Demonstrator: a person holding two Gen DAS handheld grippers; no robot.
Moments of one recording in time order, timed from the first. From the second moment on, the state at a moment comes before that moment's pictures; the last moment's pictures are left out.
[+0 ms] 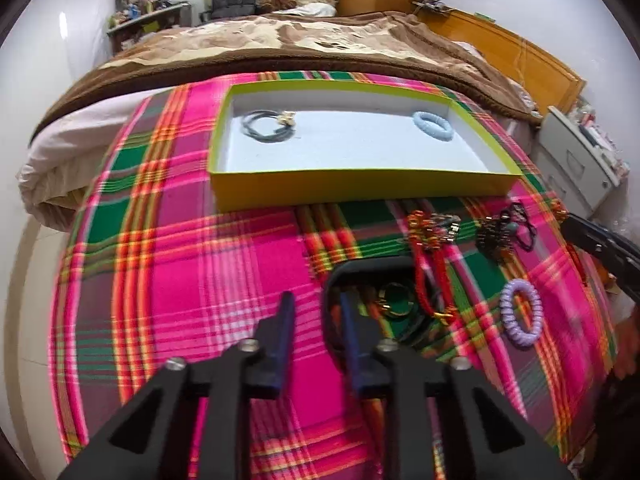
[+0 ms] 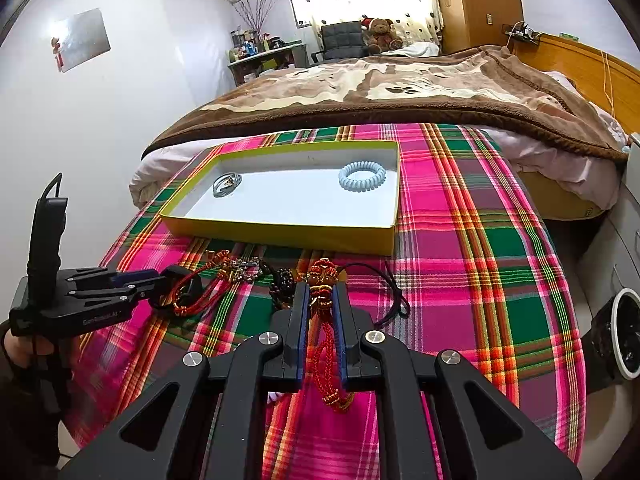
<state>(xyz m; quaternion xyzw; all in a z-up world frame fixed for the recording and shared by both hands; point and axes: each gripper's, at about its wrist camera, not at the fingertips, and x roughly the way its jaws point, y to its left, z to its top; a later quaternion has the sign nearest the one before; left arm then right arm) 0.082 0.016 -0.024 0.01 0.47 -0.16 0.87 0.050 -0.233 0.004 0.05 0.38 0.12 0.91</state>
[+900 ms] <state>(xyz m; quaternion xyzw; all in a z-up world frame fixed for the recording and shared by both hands) 0.055 0.026 0.007 0.05 0.43 -0.14 0.89 0.047 -0.236 0.011 0.06 0.37 0.12 0.92</state>
